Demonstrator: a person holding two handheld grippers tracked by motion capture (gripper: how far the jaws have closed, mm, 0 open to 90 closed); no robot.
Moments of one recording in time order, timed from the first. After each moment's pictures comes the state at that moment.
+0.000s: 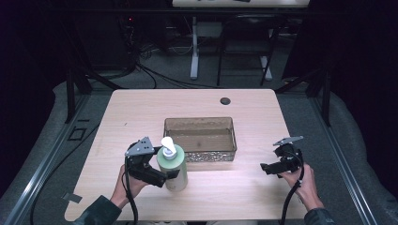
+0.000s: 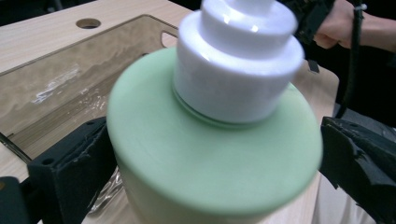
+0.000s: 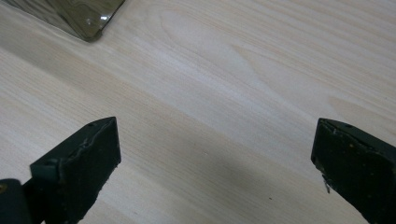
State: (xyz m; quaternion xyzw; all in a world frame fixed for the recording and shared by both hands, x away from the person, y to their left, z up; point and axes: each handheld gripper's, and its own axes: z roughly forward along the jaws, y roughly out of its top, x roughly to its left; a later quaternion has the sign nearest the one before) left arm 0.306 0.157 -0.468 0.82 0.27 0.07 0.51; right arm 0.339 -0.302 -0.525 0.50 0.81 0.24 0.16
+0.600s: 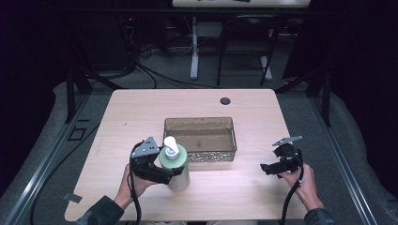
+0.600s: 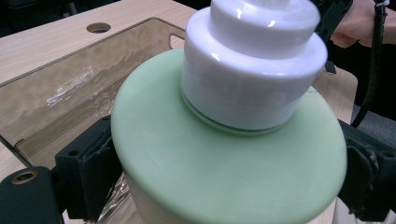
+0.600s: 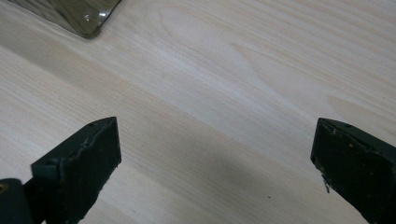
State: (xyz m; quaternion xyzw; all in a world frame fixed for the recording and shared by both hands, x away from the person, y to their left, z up) left arm 0.306 0.146 -0.471 0.82 0.27 0.10 0.50; right arm 0.340 -0.300 -0.525 0.50 0.82 0.24 0.16
